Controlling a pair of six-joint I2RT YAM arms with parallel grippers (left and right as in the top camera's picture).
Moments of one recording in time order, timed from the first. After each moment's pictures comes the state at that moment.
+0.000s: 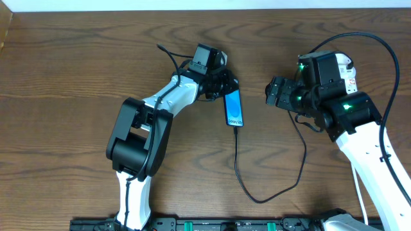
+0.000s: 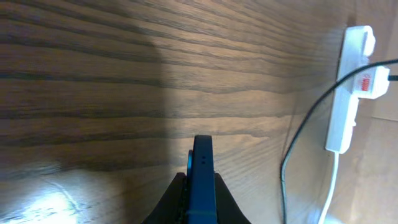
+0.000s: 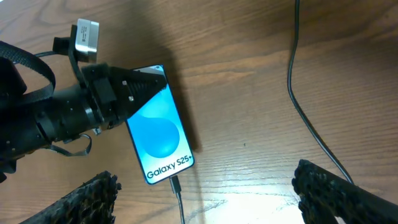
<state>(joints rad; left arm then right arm) -0.42 2.12 1.40 -0.24 0.54 -0.70 0.32 1.34 1.26 -0.88 -0.05 0.59</state>
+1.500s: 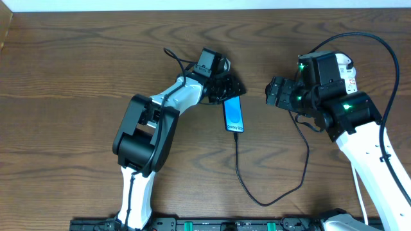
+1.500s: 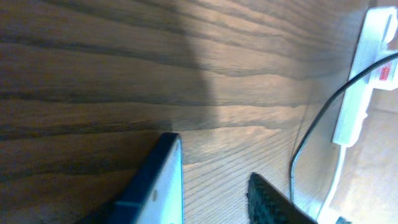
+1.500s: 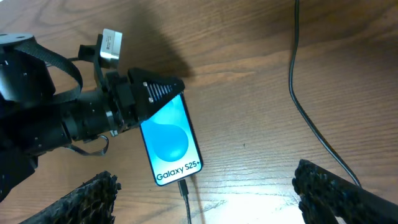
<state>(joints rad) -0.44 2.18 1.41 -0.25 0.58 -0.72 0.32 1.34 1.26 -0.88 -0.04 0.59</state>
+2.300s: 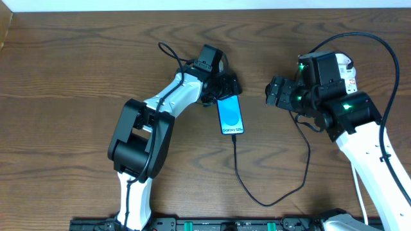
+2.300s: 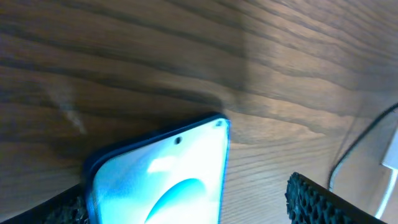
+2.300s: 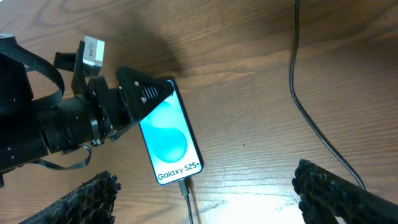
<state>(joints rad) -0.44 2.12 1.46 -0.49 0.38 -0.71 0.32 1.34 1.26 -0.88 -0.04 0.59</state>
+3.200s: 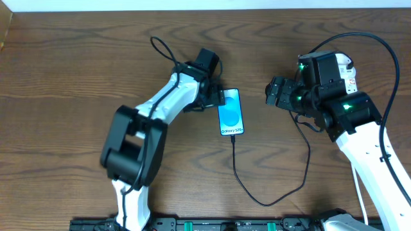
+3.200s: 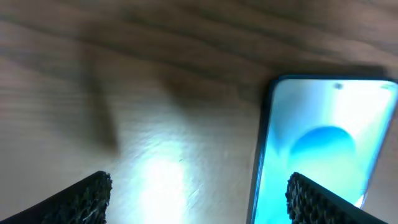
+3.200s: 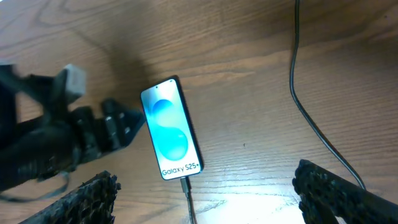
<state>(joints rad) -0.44 2.03 1.44 -0.76 0.07 -0.56 0.32 1.34 1.26 -0.88 -0.04 0.59</state>
